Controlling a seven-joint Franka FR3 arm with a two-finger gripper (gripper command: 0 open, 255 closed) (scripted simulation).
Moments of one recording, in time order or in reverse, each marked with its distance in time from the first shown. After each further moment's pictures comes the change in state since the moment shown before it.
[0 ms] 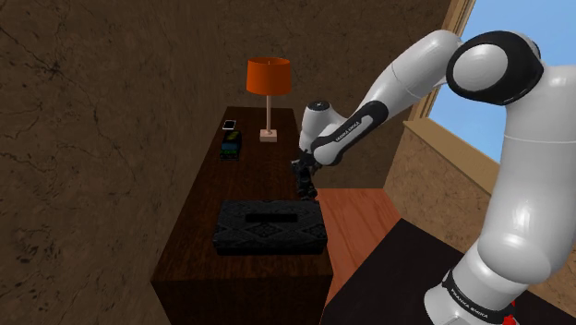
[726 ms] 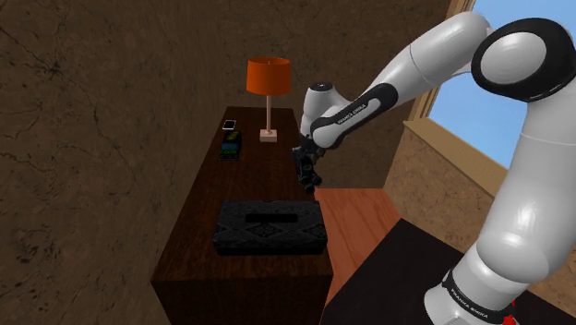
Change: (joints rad) arm -0.022 -0.110 0.036 0.013 0.076 -0.119 -0.071
